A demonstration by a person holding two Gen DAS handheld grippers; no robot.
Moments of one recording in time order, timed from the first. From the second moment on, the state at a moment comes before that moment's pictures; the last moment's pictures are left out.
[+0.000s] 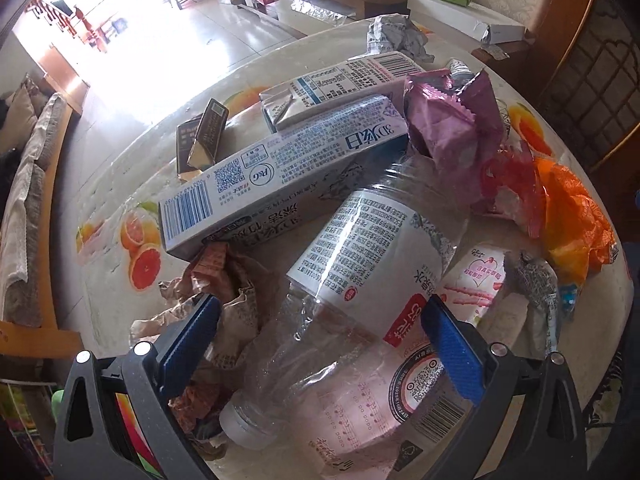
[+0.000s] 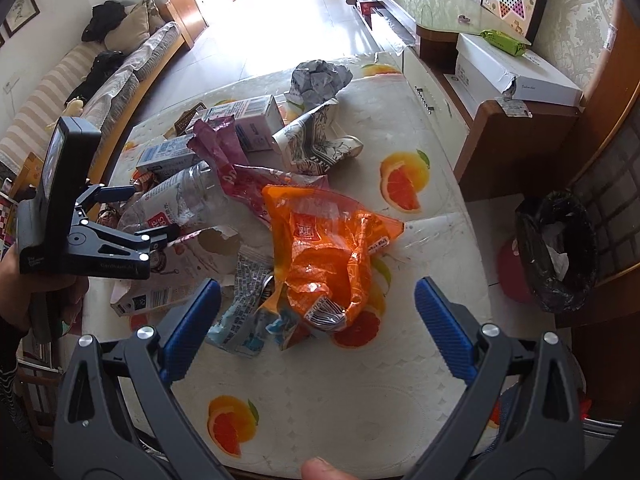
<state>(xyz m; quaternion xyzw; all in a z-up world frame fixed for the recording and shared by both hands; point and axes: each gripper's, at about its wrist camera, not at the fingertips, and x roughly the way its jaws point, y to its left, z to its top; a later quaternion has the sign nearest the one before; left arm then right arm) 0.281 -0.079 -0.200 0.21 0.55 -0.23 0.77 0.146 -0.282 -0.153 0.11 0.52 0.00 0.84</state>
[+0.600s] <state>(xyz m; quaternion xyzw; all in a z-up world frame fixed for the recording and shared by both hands) 0.256 -0.079 -0.194 0.19 0.55 -0.22 0.78 0.192 -0.286 -0.215 0.13 0.58 0.00 0.81</state>
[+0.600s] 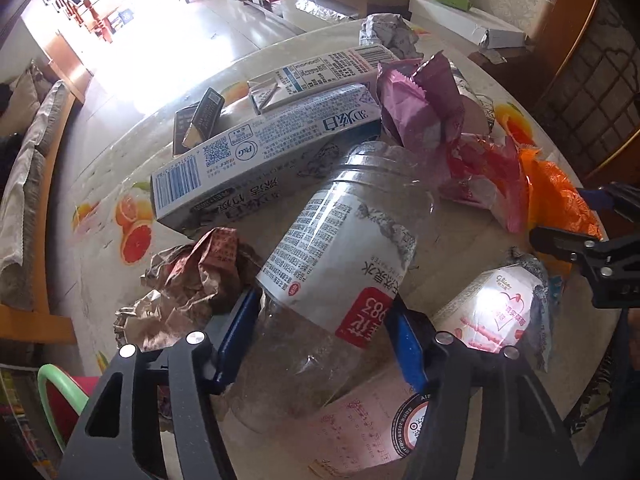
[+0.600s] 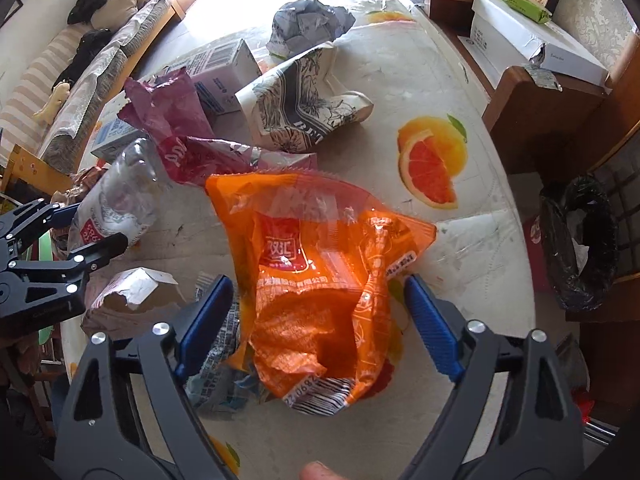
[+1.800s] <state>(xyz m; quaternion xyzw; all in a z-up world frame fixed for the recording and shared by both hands) 0.157 0.019 -0.067 0.02 0.43 -0.17 0.88 0.132 -0.213 -0.090 0.08 0.46 0.07 0.88</state>
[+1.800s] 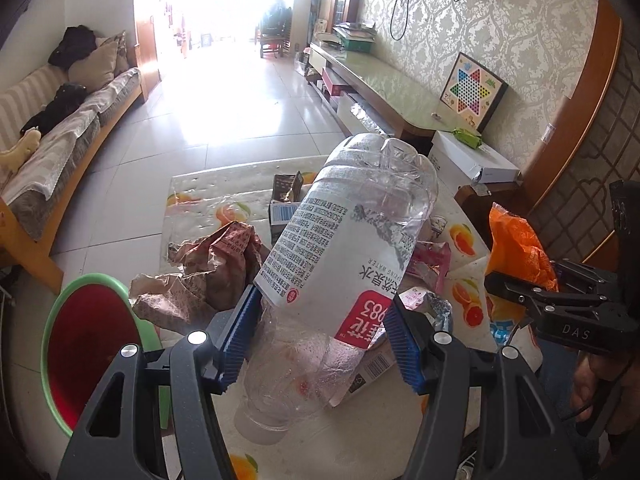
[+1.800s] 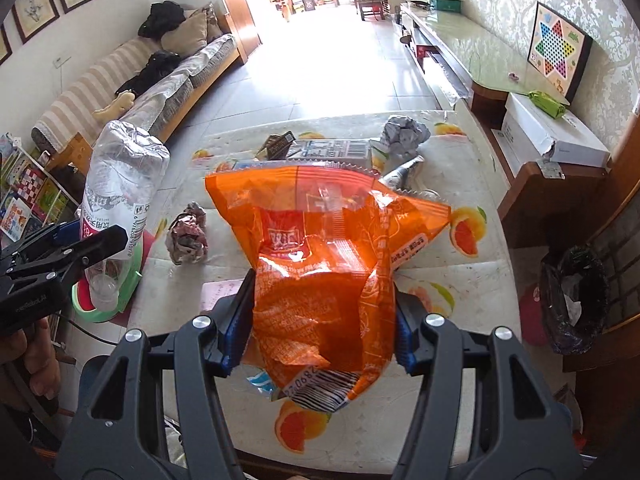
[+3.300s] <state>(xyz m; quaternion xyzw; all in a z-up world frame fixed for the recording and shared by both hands) 0.144 0.292 -0.108 -0.12 0.44 0.06 0.89 0.175 0.079 -0.065 -0.05 0.45 0.26 0.85</state>
